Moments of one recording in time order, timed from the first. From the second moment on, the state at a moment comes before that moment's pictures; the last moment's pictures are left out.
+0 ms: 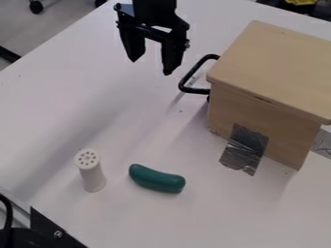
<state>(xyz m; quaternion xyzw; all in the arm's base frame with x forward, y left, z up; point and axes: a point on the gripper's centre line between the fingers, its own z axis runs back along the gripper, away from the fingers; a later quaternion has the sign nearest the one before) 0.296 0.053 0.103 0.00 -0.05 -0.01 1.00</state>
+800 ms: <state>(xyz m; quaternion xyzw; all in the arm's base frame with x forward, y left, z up) 0.340 0.046 0.087 -0.01 -0.05 -0.01 1.00</state>
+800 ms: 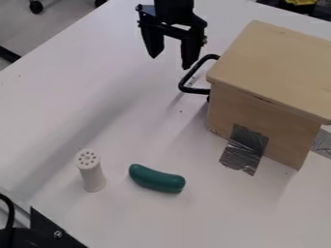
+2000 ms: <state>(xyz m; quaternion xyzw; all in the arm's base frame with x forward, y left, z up) 0.379 0.033 0.040 0.00 -0.02 -0.03 1.00</state>
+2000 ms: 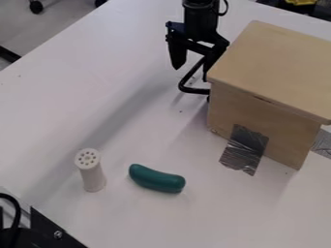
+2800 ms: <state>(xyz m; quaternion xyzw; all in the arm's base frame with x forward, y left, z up) 0.384 0.054 0.034 -0.01 -0.02 0.00 1.00</state>
